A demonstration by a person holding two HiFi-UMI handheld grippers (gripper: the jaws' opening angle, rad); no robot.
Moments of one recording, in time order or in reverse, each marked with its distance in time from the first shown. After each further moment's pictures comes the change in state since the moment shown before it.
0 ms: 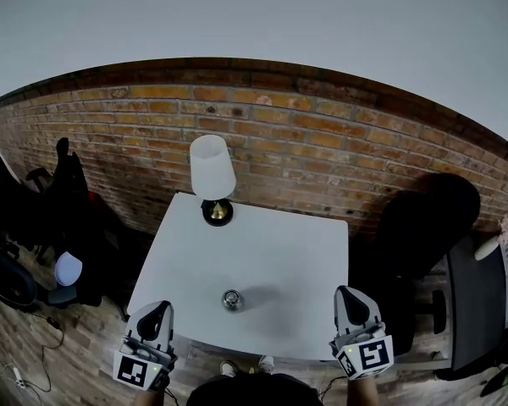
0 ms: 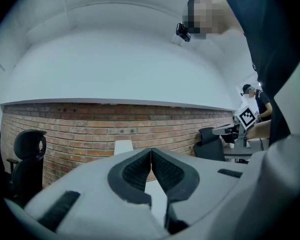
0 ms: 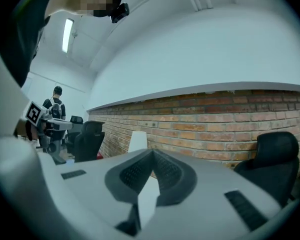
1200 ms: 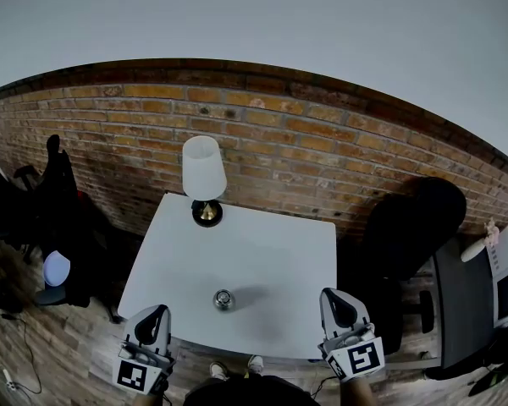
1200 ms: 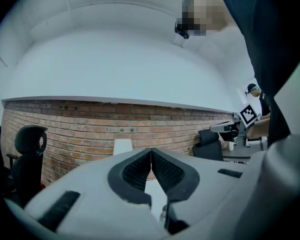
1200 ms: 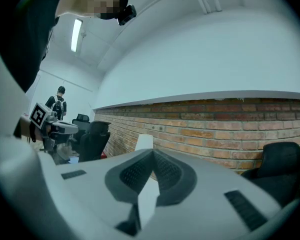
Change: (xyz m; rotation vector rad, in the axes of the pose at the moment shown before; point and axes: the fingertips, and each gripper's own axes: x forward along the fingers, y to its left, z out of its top) left arm -0.006 -0.006 -0.004 -0.018 -0.009 -0.006; right arm -0.002 0.026 0.022 -0.059 -0.035 0.045
